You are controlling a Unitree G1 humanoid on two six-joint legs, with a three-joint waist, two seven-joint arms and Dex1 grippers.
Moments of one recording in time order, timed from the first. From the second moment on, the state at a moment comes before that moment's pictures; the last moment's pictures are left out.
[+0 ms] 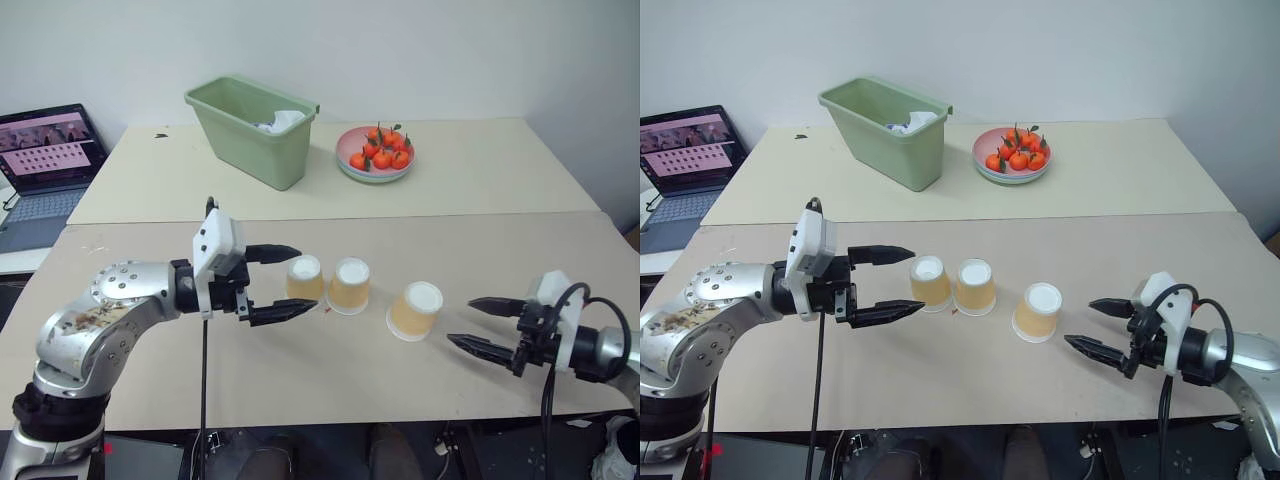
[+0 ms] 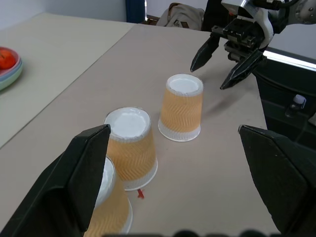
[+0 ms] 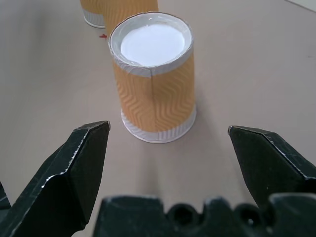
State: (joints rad) left arm -0.40 0.74 0.06 -0.51 -0.71 0.71 -0.96; right arm 0.11 -0.88 -0.31 -0.36 0.57 0.53 0.98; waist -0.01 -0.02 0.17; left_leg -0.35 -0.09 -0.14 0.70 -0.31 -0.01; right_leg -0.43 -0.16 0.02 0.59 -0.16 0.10
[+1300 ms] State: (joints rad) left arm -0.29 0.76 0.15 -0.40 -0.66 0.68 -0.86; right arm -0.65 -0.75 -0.04 -0.08 0.54 0.51 1.10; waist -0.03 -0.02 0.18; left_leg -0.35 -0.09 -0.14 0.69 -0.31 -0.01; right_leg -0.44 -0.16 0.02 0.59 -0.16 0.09
